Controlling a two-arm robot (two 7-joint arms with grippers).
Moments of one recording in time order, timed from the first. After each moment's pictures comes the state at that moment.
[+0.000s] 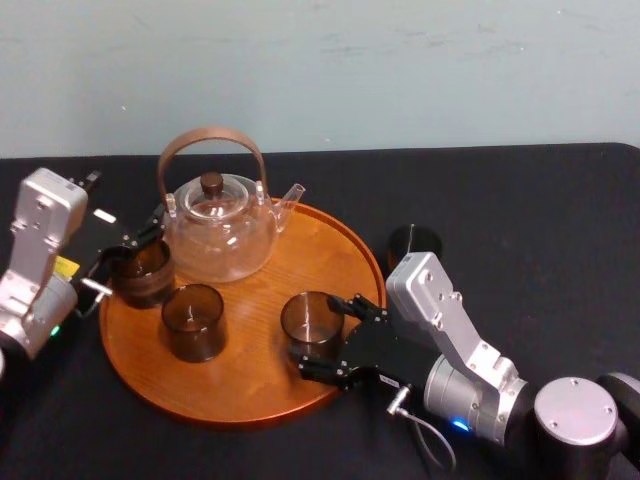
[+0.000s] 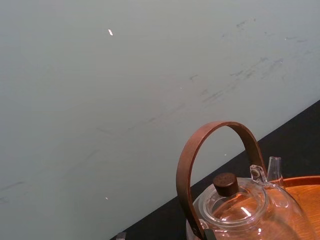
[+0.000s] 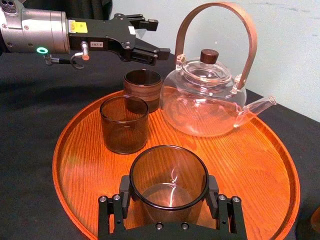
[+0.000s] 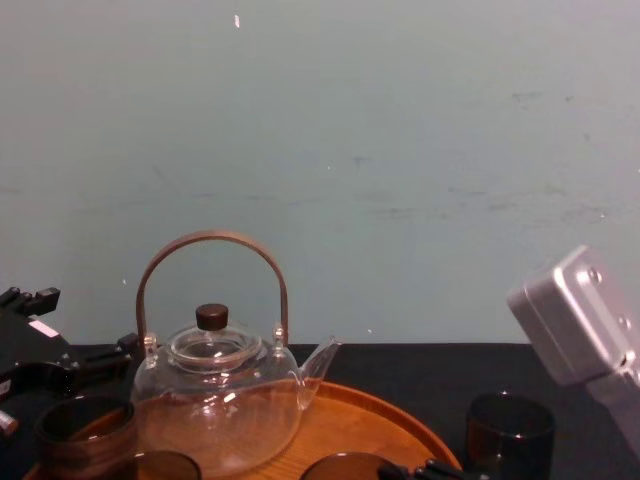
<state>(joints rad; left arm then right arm) -0.20 0.60 0.45 -1.41 -0.25 -0.12 0.03 0.06 0.36 -0.49 -1.58 0.15 0.10 0.42</state>
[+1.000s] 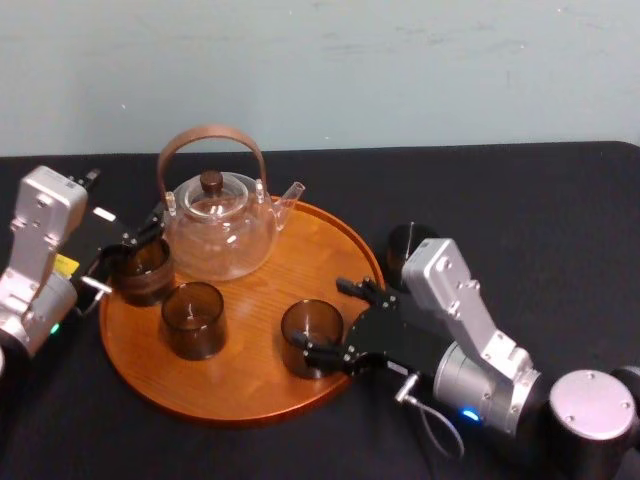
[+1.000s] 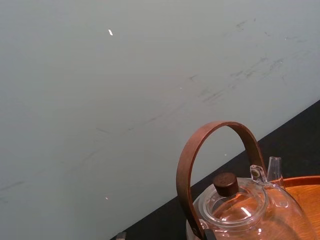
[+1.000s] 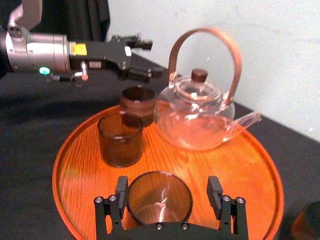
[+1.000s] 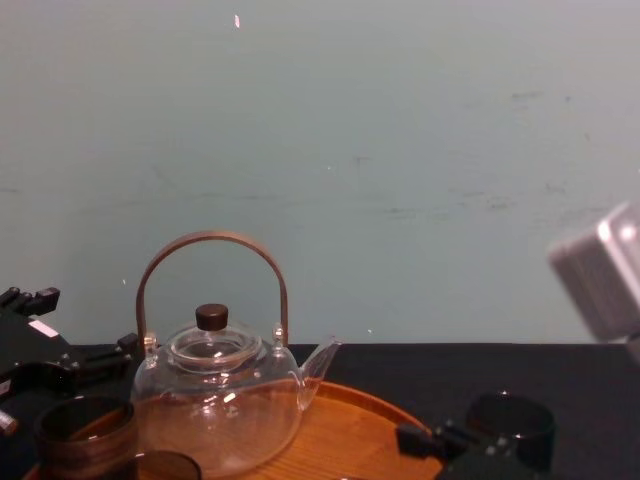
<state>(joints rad) -0.20 0.60 0.45 -1.41 -0.25 -0.12 0.03 0.04 0.38 -0.47 -1.63 0.18 0.09 0.42</state>
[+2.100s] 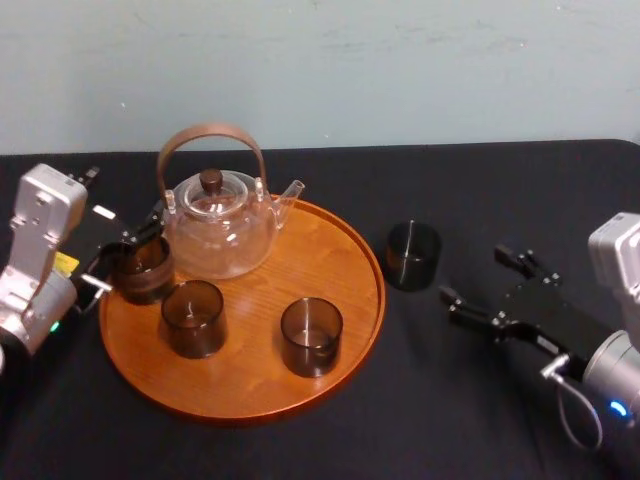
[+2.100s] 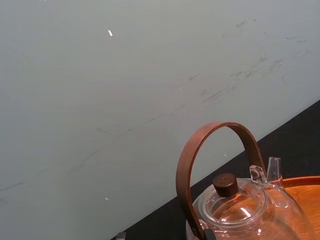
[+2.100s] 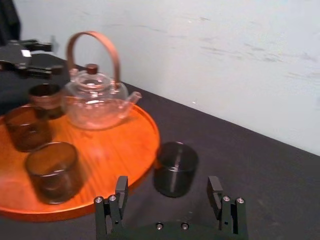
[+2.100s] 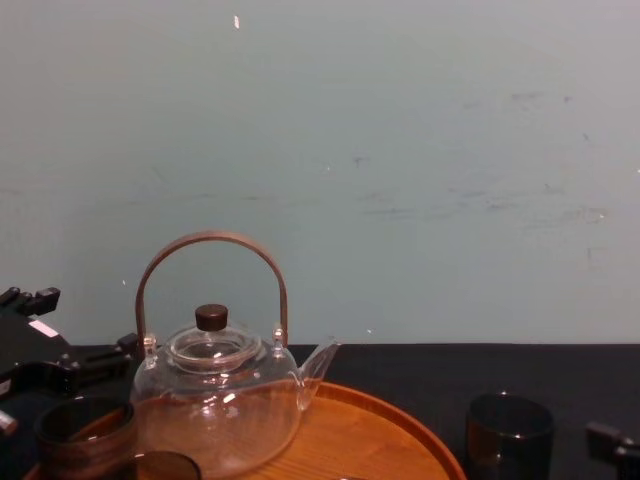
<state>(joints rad) -0.20 0.60 0.45 -1.41 -0.25 -0.12 0.03 -0.19 0.52 -0.17 -1.82 0.29 0.10 0.32</state>
